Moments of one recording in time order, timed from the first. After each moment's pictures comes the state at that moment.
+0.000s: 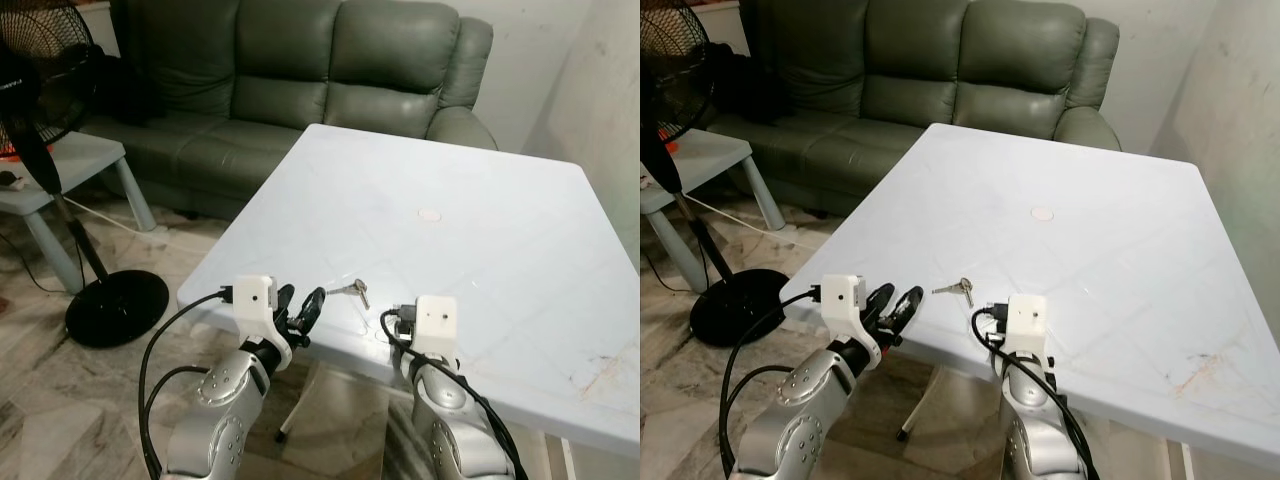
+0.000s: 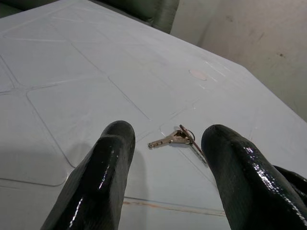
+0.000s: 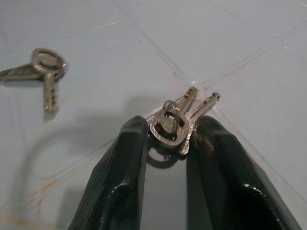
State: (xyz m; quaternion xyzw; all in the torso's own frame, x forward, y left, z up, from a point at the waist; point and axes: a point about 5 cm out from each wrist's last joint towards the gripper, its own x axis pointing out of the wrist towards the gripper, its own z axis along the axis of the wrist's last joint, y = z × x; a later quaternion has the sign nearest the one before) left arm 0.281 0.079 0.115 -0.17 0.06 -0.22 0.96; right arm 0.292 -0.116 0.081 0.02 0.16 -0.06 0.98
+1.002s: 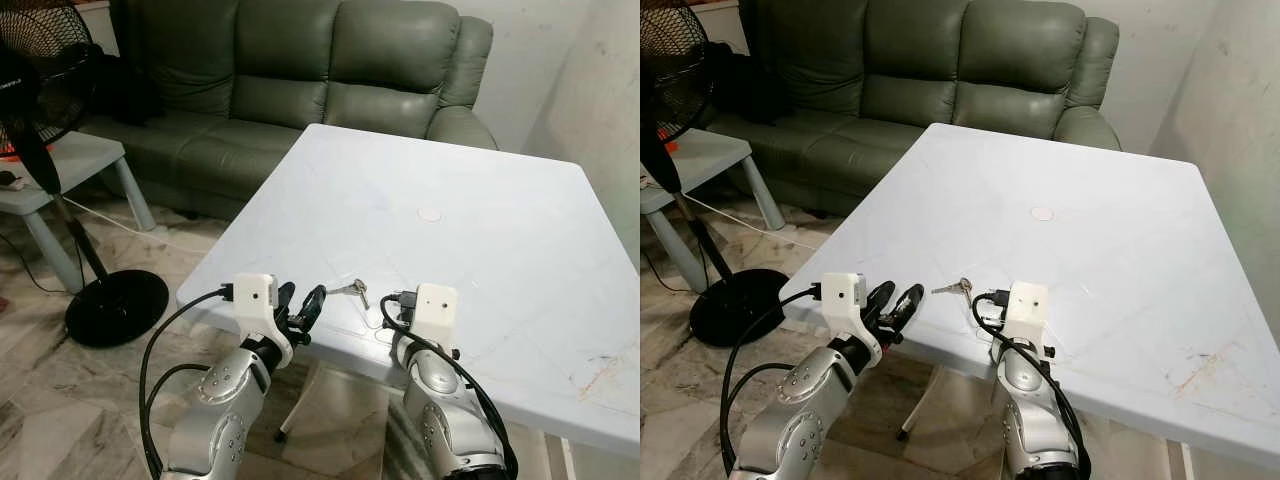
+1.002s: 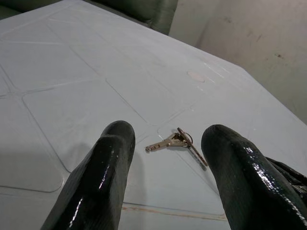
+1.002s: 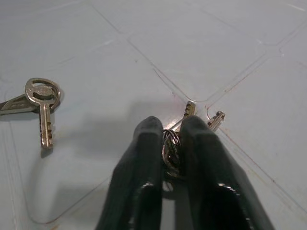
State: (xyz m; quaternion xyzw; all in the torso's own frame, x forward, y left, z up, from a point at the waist) left arm 0.283 0.078 0.117 -0.17 0.06 -0.22 0.96; right arm 0.304 -0.110 0.084 0.04 0.15 -0.08 0.99
